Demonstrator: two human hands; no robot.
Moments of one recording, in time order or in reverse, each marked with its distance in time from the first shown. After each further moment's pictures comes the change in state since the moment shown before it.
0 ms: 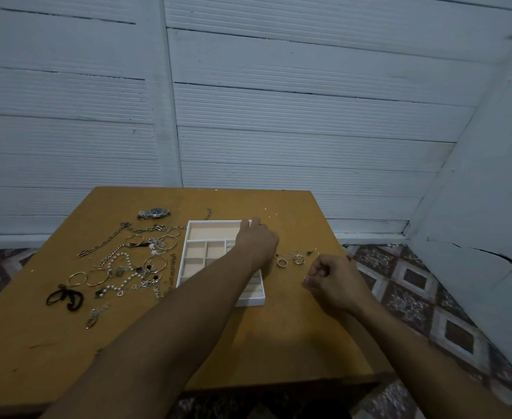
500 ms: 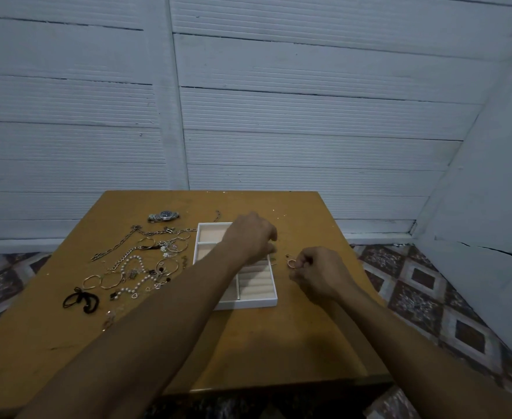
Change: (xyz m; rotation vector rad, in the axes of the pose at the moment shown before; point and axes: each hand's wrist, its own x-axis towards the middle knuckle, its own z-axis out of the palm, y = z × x) left_hand -0.024 -0.041 -0.003 -0.344 0.249 0.062; right_hand 0.020 -0.038 0.027 -0.057 -0.041 -0.013
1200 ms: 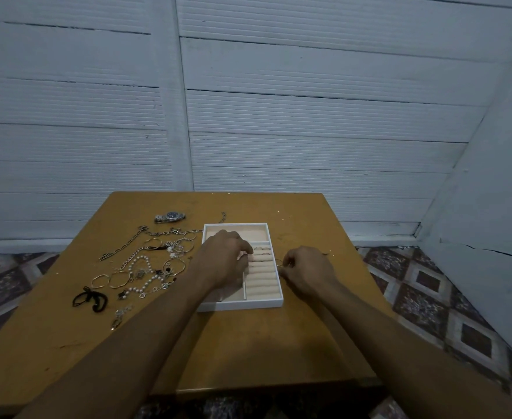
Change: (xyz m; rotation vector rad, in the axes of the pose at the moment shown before) left_hand -0.064 -0.037 0.008 -0.208 0.098 -0.094; right_hand 0.019 -0.020 0.027 -0.286 0.029 -0.058
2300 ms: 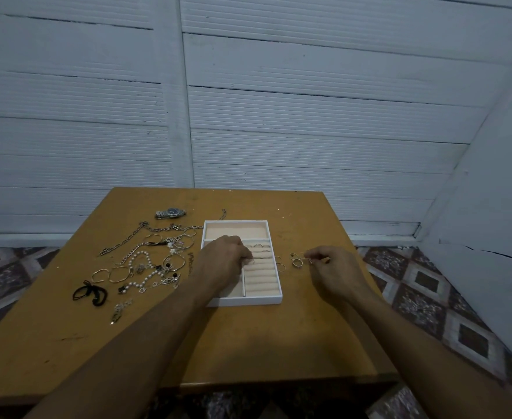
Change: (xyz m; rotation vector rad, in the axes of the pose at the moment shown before) left_hand -0.009 0.000 0.012 0.042 0.012 0.040; right_hand -0.018 0.046 -0.017 0.349 0.115 0.042
